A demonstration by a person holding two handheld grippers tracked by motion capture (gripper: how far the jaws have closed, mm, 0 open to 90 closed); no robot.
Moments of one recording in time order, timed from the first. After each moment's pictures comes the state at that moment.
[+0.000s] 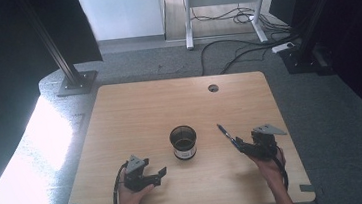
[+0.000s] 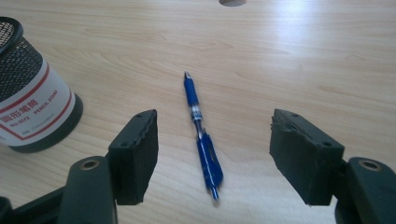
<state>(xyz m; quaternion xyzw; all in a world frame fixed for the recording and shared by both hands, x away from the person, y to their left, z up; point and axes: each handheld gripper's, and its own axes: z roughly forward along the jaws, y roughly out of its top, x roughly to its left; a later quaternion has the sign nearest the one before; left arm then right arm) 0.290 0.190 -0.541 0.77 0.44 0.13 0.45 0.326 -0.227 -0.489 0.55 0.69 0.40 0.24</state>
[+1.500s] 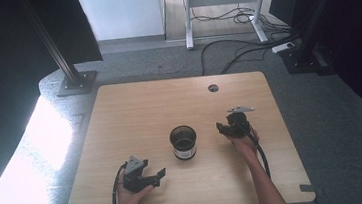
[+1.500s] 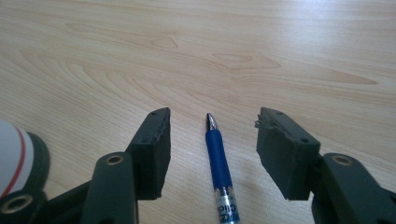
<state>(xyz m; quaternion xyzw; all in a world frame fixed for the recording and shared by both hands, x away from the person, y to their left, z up) 0.288 0.192 -0.540 0.77 0.44 0.13 0.44 0.423 -0.182 -0.519 0.55 0.72 0.37 0.19</state>
